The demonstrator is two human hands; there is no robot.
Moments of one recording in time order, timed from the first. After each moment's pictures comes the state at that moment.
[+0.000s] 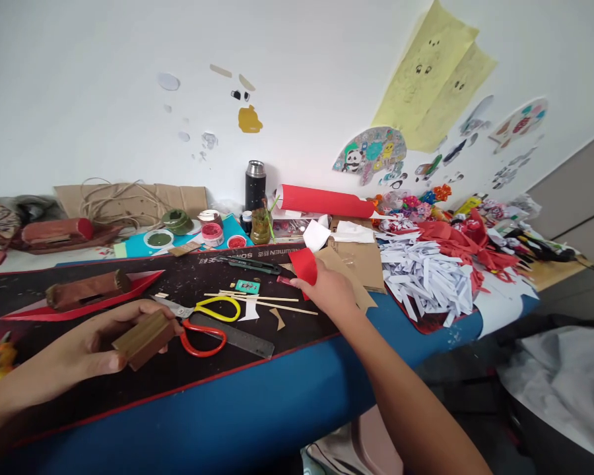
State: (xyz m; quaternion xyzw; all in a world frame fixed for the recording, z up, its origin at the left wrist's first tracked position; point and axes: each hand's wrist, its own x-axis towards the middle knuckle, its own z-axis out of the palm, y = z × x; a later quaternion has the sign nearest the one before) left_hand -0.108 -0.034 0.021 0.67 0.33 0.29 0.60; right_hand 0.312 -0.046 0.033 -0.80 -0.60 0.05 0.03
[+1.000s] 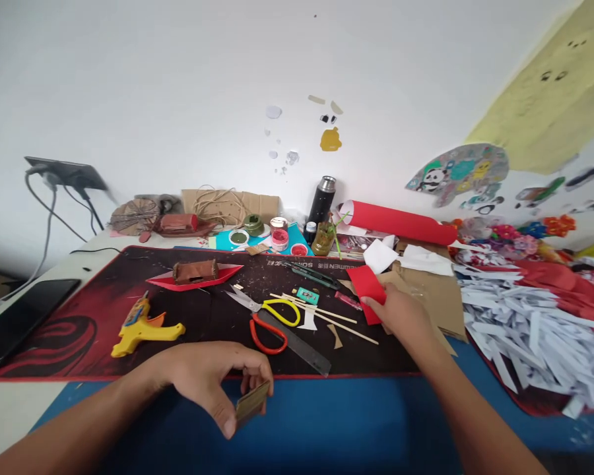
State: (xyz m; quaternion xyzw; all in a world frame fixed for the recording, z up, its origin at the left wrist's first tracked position) left_hand -0.062 -0.060 0.012 0.68 0.18 0.03 0.71; right_hand 0.338 -0.020 0.023 -0.80 -0.60 0.00 -0.08
